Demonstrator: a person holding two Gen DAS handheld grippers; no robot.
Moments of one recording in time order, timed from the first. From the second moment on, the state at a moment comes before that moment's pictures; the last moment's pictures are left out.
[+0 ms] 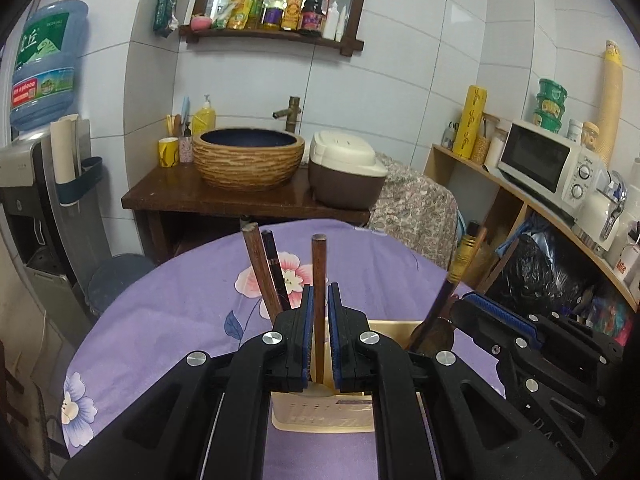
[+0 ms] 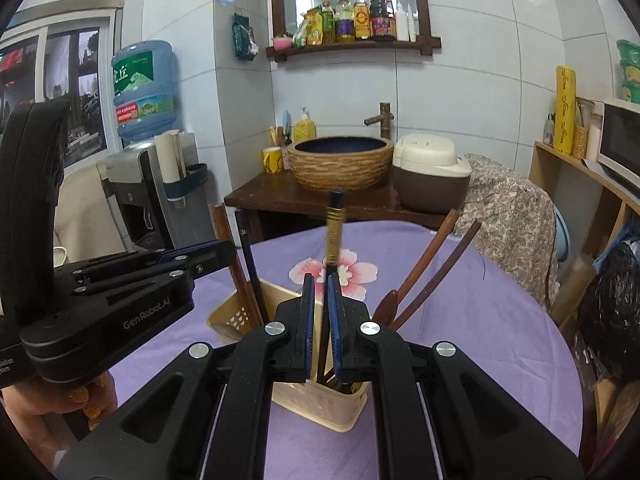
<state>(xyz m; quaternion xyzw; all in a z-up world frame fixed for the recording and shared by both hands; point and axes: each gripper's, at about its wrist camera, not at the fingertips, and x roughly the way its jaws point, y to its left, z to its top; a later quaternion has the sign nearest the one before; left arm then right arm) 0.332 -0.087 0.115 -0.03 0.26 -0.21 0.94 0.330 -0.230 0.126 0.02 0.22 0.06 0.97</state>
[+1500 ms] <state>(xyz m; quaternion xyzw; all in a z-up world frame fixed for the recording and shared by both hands) 0.011 -0.007 -0.001 0.00 0.10 -0.07 0.99 -0.004 -0.174 -0.014 -0.01 0.13 -0.04 0.99</state>
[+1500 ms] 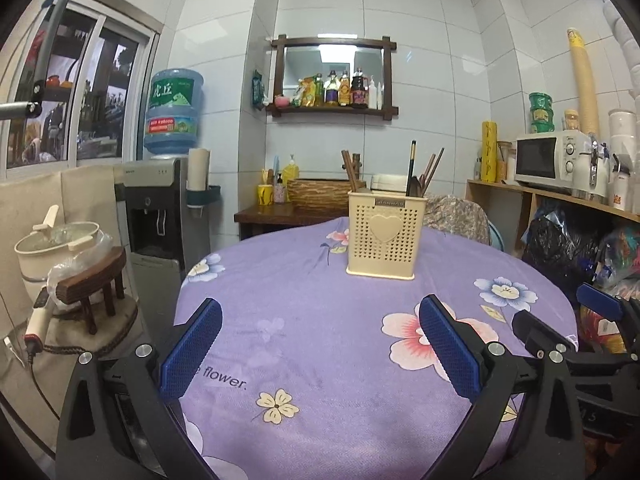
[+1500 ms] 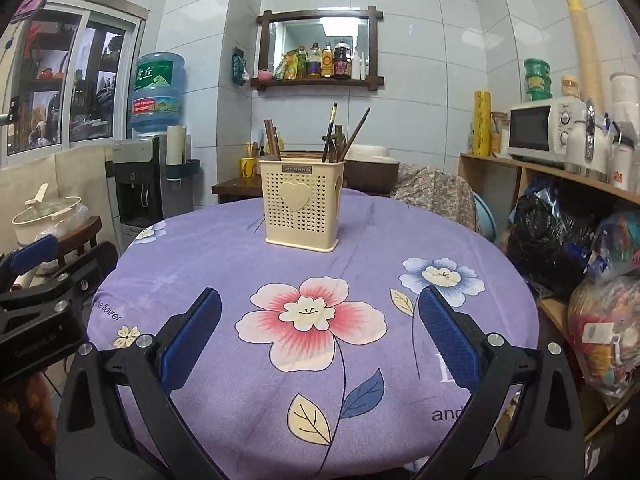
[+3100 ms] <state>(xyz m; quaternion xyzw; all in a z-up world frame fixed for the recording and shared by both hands) 0.002 0.015 0.004 -0.02 0.10 -0.04 0.99 -0.008 -0.171 -0.009 -0.02 0.14 -0.05 0.99</state>
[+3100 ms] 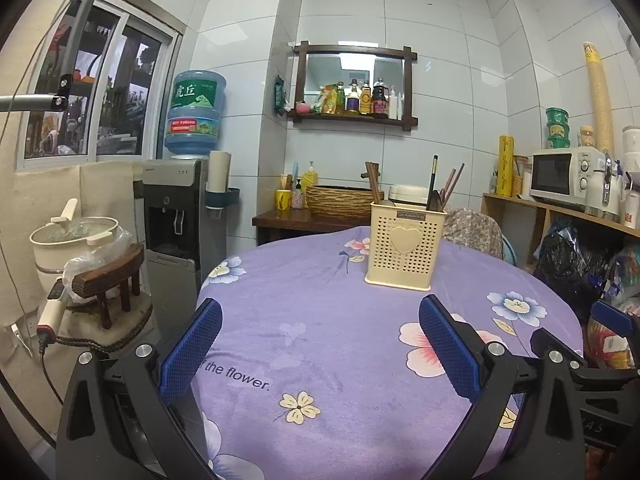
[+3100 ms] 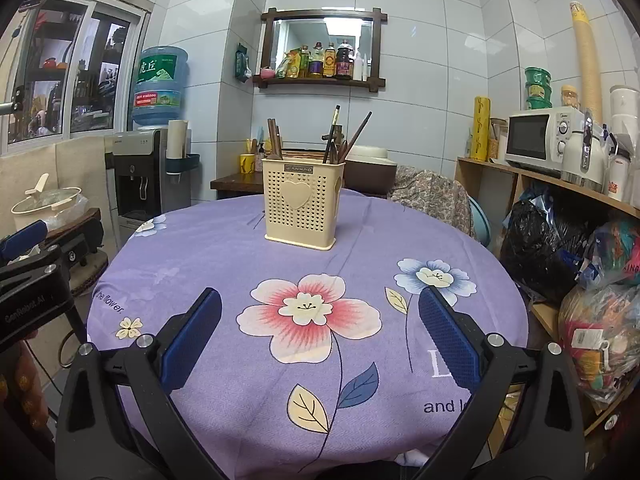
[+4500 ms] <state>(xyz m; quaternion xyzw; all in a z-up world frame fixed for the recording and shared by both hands) 0.008 0.021 0.004 -0.03 0.11 -0.02 0.99 -0.005 -0.170 -0.011 -0.02 0.16 -0.05 0.99</state>
